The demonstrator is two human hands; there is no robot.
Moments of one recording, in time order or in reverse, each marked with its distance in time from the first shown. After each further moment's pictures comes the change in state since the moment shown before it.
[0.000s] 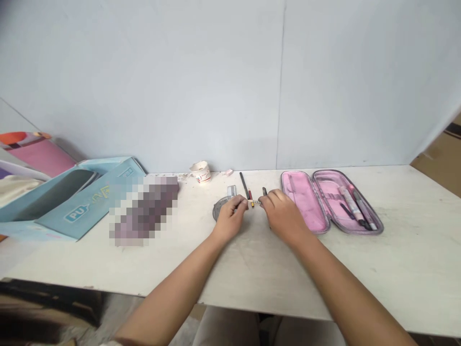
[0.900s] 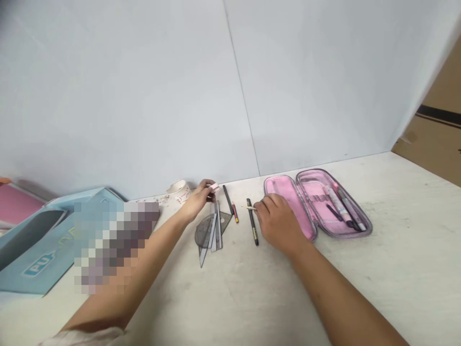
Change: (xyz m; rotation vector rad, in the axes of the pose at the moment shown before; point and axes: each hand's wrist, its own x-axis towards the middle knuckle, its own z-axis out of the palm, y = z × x) left_hand 0.107 -0.040 -0.050 -0.006 -0.163 -0.205; right_hand -0.001 0.027 0.002 0.002 0.155 0.123
